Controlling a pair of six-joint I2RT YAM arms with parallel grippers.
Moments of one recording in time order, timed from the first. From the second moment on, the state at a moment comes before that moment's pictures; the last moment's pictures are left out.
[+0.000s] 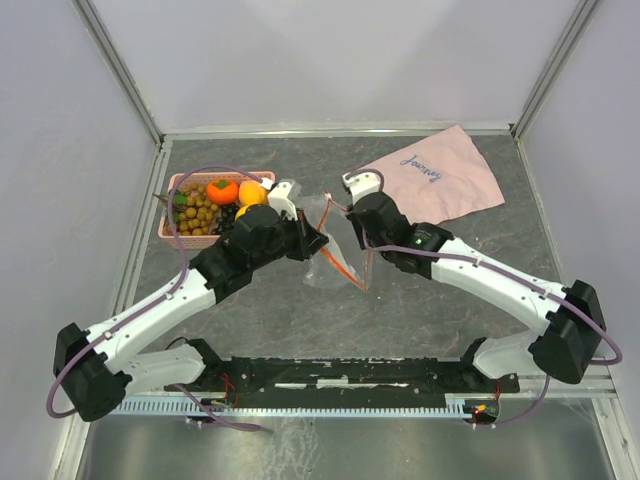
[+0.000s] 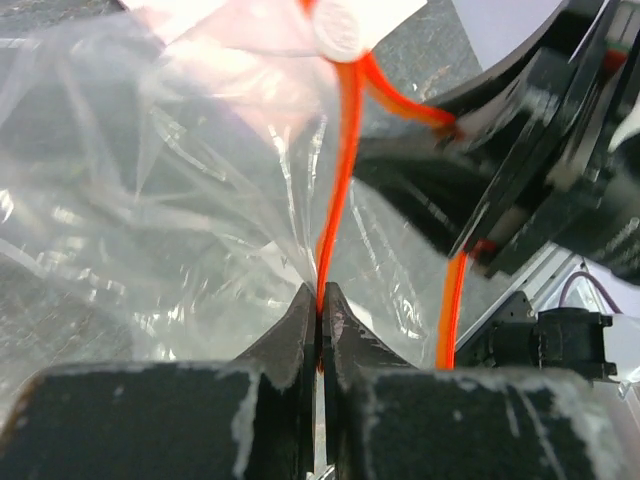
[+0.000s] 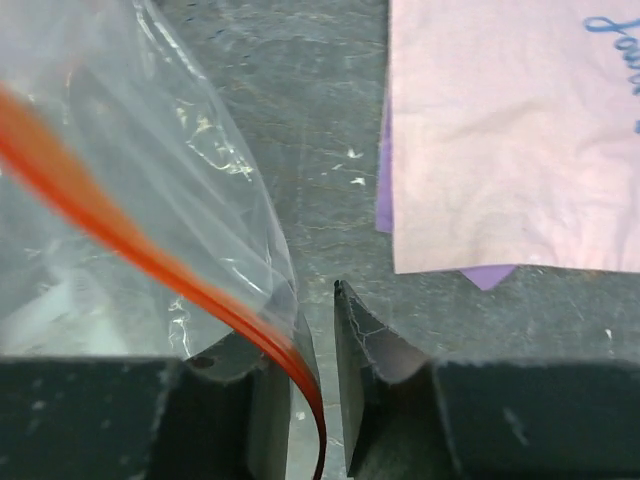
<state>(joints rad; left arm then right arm) -0.78 1.10 0.89 -0.16 0.03 -0.59 0.88 1.38 1.14 -0.41 0.41 0.18</state>
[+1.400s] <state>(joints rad) -0.80 1.17 1.01 -0.30 0.12 -0.44 0.79 1.34 1.15 -0.33 0.03 0.01</state>
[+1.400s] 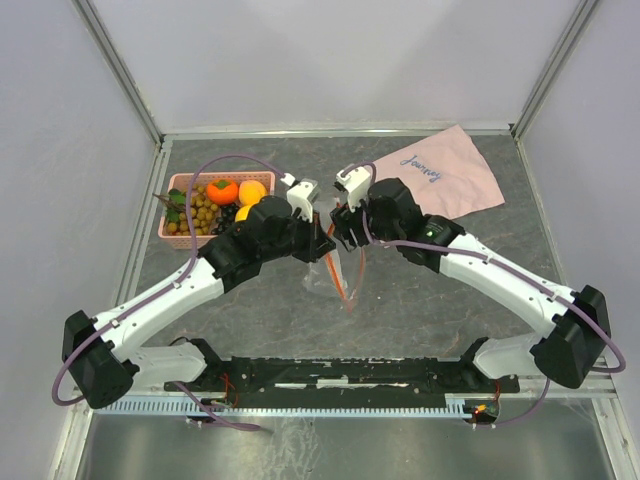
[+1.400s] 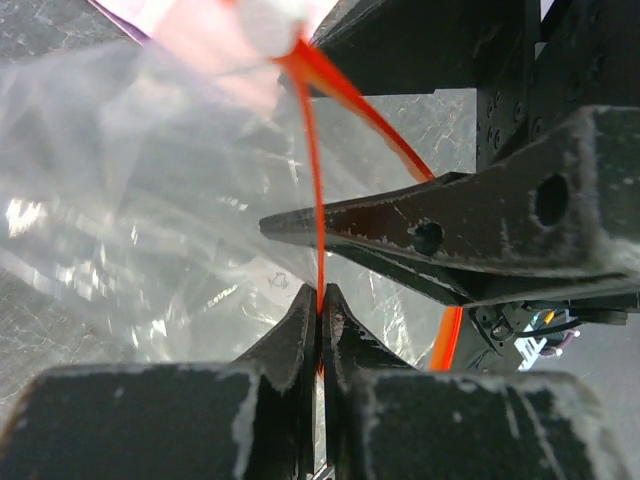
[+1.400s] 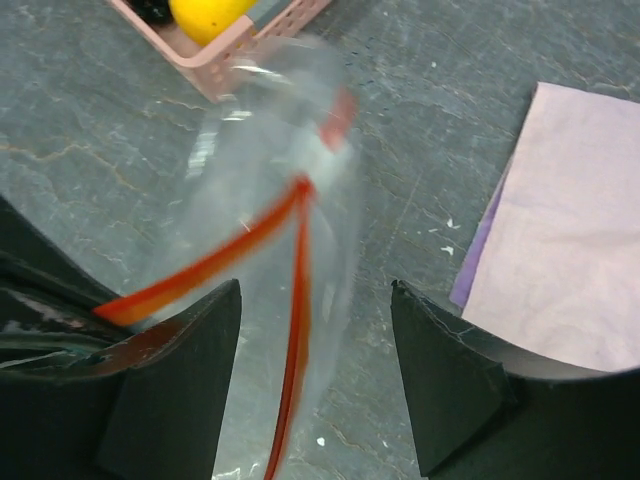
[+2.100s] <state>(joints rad) -0.81 1.17 1.01 -0.36 0.04 -0.41 0.74 1.32 1.16 -0.38 0.19 0.01</state>
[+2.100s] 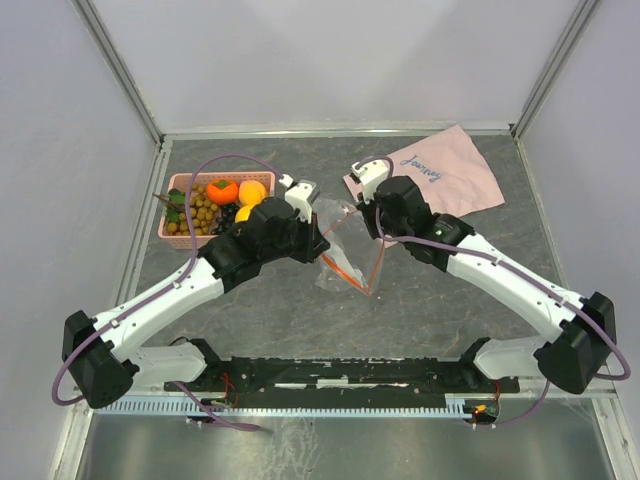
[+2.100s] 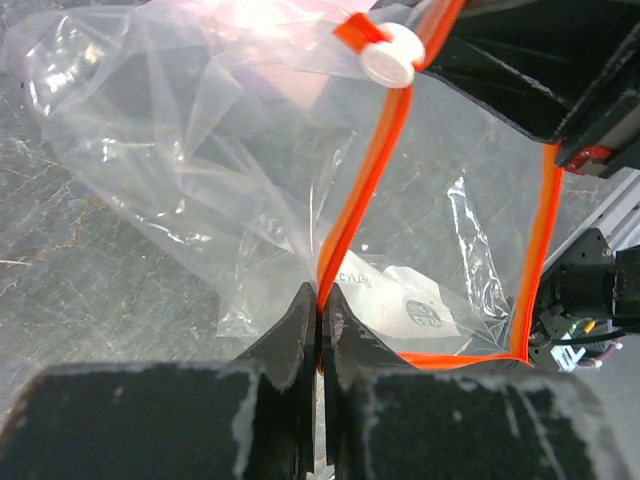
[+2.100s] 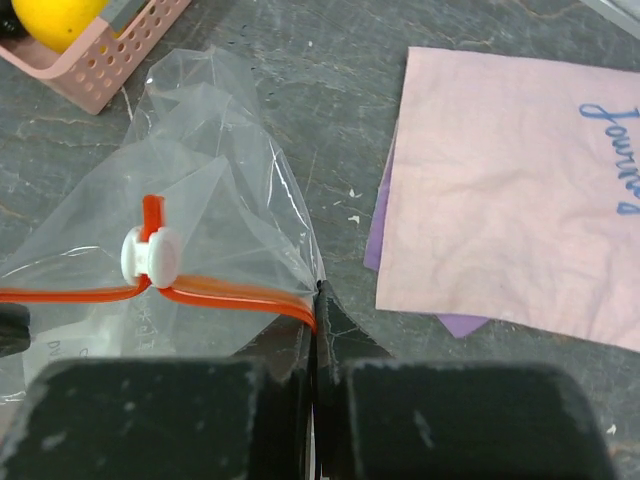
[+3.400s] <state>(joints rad) -0.89 1.29 0.91 -0.01 -0.06 -0.65 0.86 1.26 1.07 -0.34 0.60 0.32</state>
